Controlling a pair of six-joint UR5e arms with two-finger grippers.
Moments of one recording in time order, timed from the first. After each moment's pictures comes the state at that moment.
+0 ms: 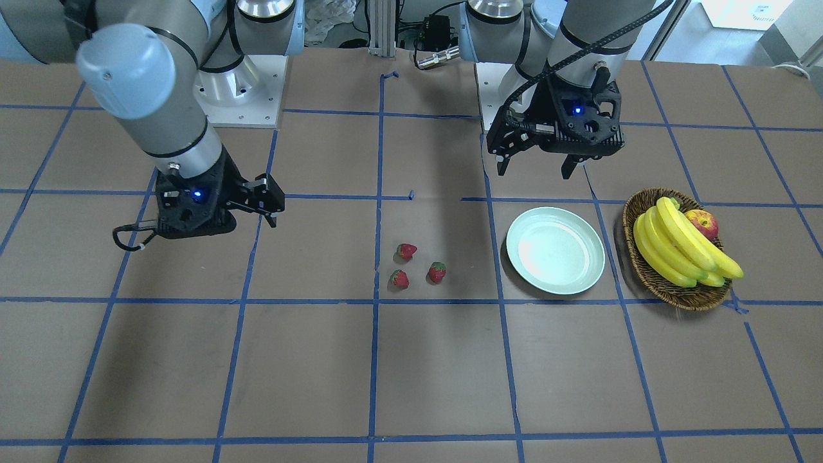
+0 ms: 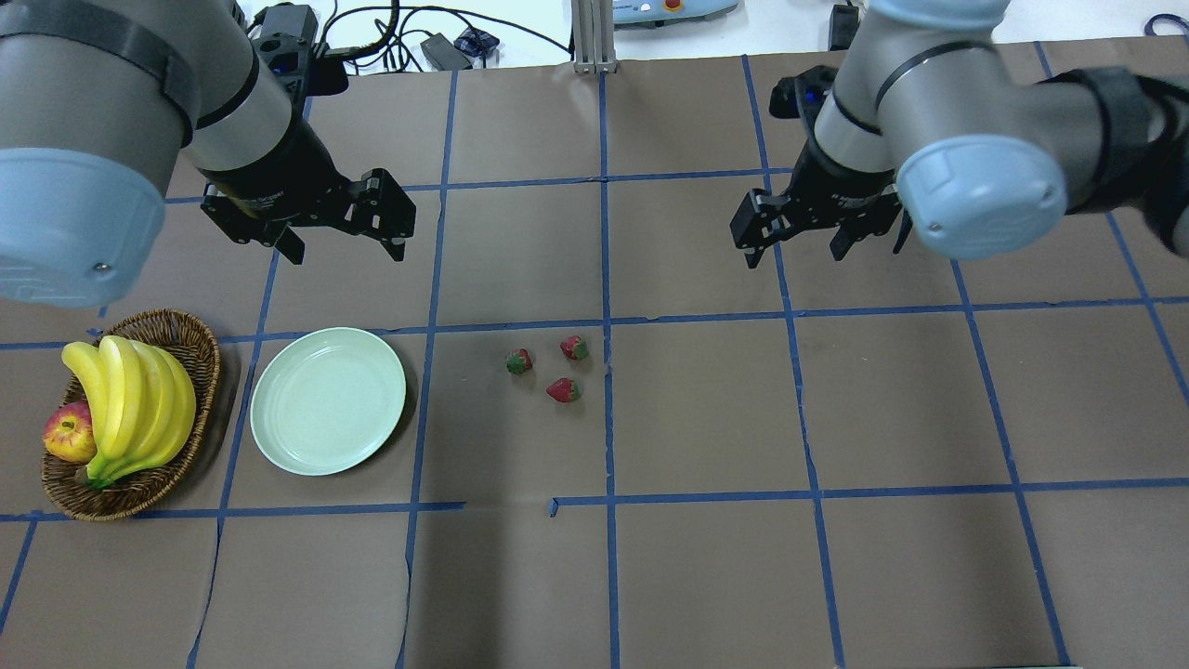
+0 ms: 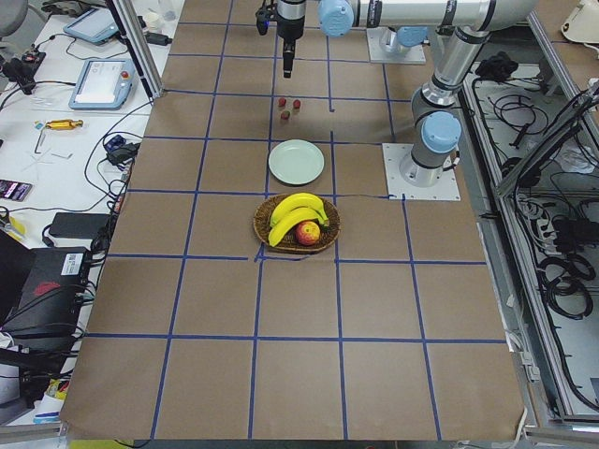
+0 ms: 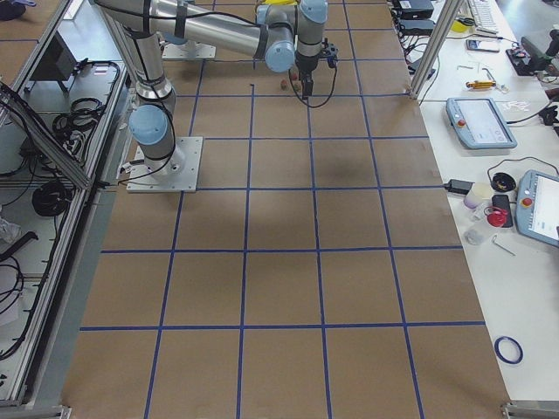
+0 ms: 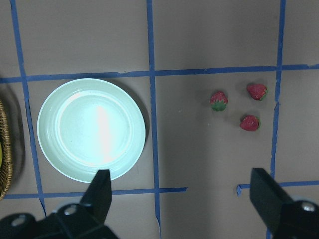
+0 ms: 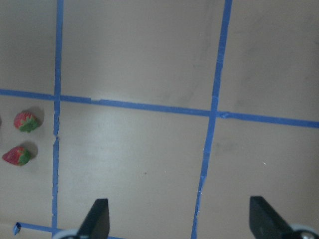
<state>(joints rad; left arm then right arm) -1.61 -1.52 -1.69 -1.44 1.55 -0.02 1.59 -1.47 1.68 -1.77 -1.48 -0.09</state>
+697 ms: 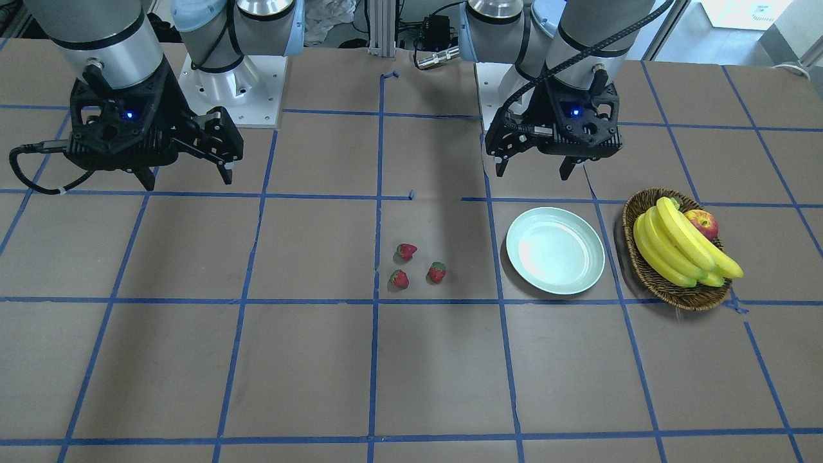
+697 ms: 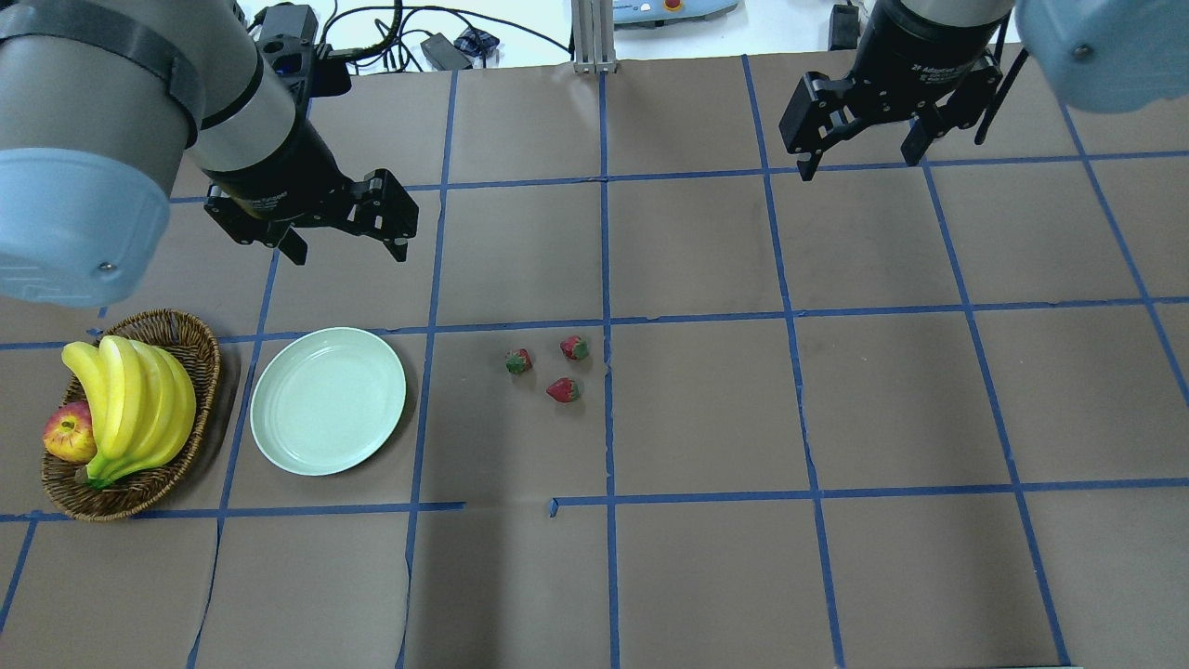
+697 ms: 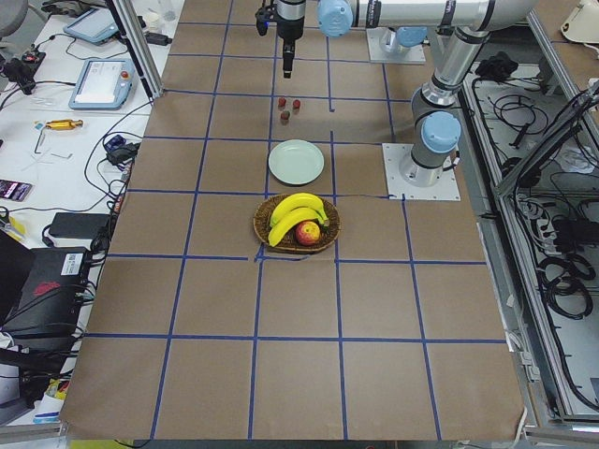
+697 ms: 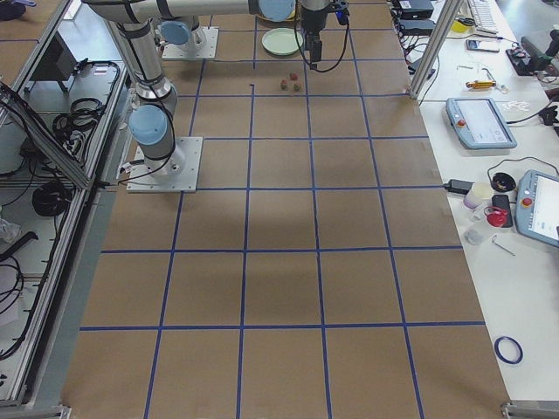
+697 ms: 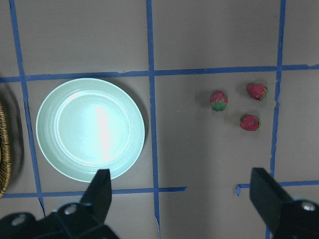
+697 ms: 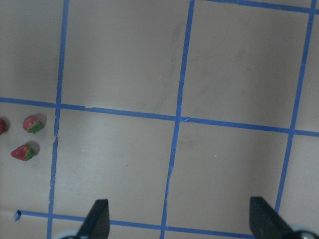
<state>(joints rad) -1.62 -1.53 -1.69 -1.44 1.55 -0.03 1.60 -1.51 1.50 -1.63 -1.59 -0.10</state>
